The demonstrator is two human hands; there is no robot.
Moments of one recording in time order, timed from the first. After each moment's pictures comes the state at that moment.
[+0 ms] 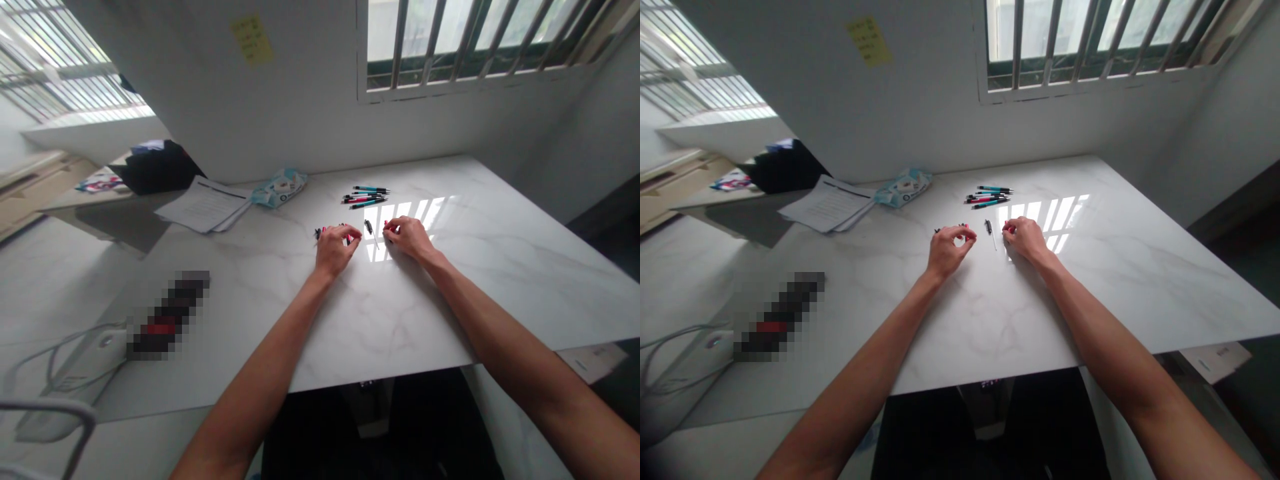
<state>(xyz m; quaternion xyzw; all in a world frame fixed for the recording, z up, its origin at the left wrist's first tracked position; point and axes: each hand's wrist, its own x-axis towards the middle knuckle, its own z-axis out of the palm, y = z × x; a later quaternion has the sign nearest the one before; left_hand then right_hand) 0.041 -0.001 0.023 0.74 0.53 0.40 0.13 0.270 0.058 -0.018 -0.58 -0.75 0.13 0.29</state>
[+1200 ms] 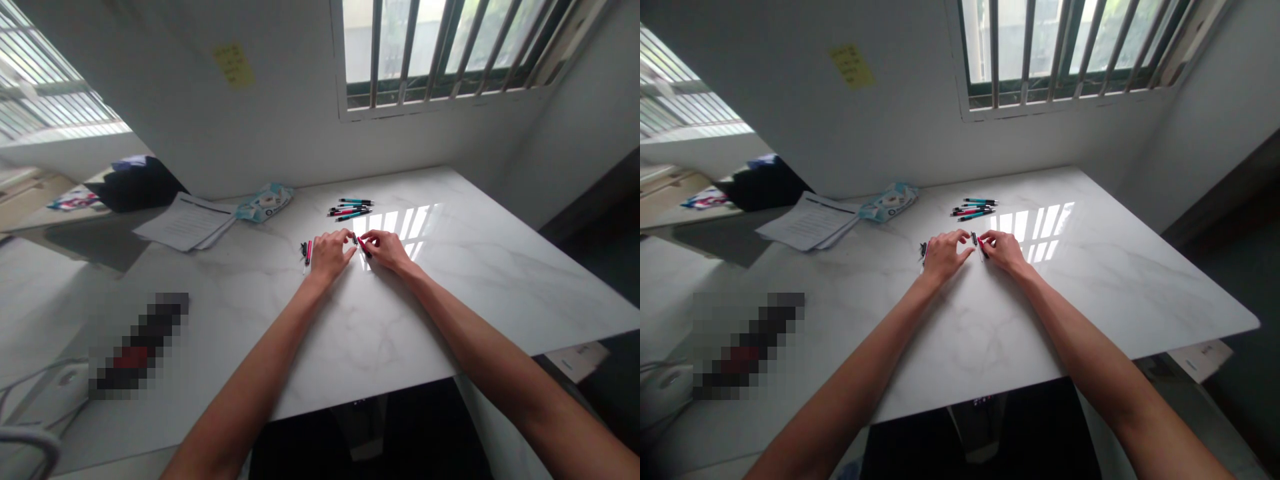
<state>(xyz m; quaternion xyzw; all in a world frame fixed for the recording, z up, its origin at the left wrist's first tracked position) 0.062 0.022 0.026 0.79 0.58 0.22 0.00 0.252 0.060 -0.022 -0.54 -0.73 0.22 0.36</state>
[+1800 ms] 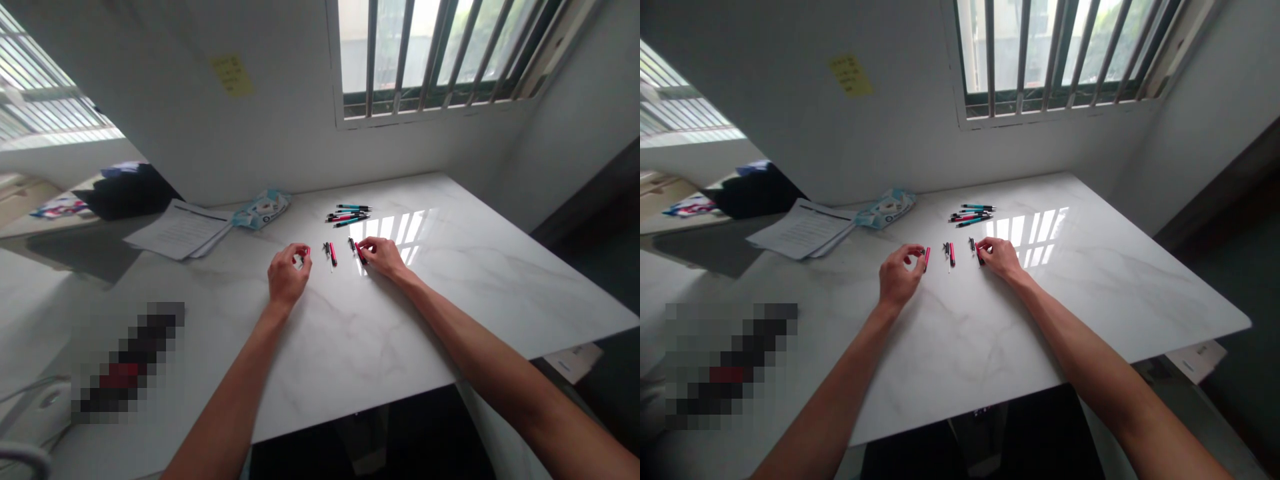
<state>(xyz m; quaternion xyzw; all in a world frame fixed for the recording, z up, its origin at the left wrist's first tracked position) -0.016 -0.010 0.031 0.68 0.63 0.37 -0.01 0.241 0.052 -0.016 -0.56 -0.71 0.22 0.36</state>
